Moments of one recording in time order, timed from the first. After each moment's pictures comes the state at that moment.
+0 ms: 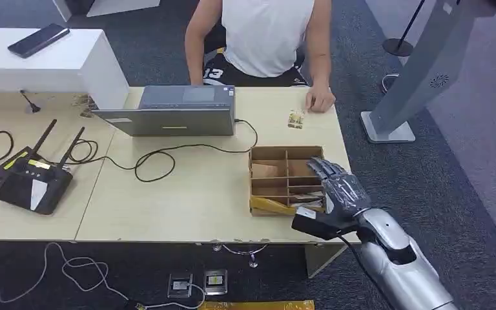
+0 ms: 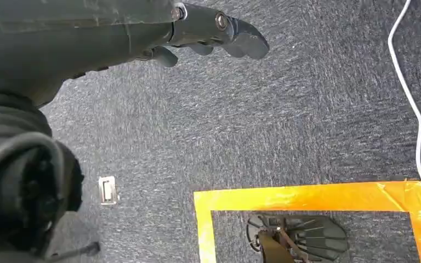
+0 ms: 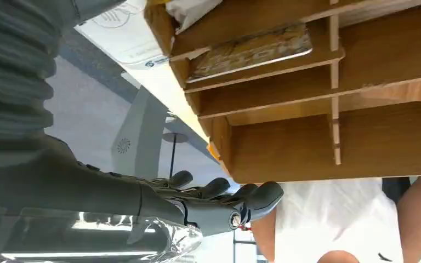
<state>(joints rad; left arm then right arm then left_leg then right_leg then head) -0.16 0.14 -0.93 -0.20 0.84 0.42 -0.05 -0.37 -0.30 0.53 -1.34 0.90 0.05 -0.08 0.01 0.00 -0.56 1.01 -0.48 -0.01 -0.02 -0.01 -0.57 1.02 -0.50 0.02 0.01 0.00</state>
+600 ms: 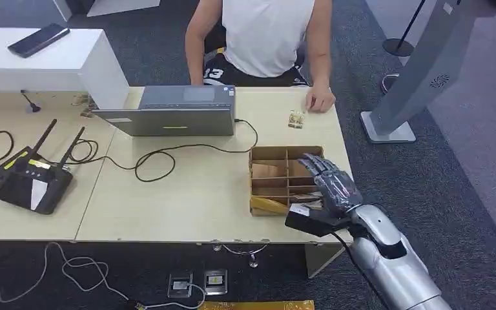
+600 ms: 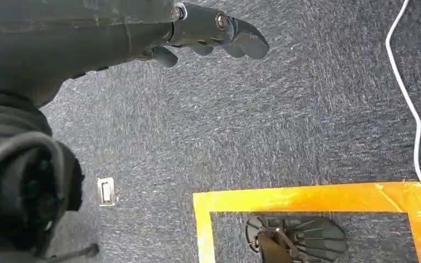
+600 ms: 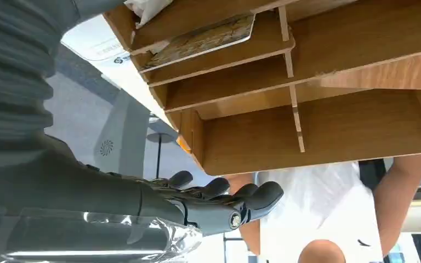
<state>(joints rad) -0.16 0.14 -0.93 -0.20 0.84 0.42 -0.06 -0.41 -0.25 0.54 -1.28 0.89 0.02 -0.13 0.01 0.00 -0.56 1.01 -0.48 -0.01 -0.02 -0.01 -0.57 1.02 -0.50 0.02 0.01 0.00</state>
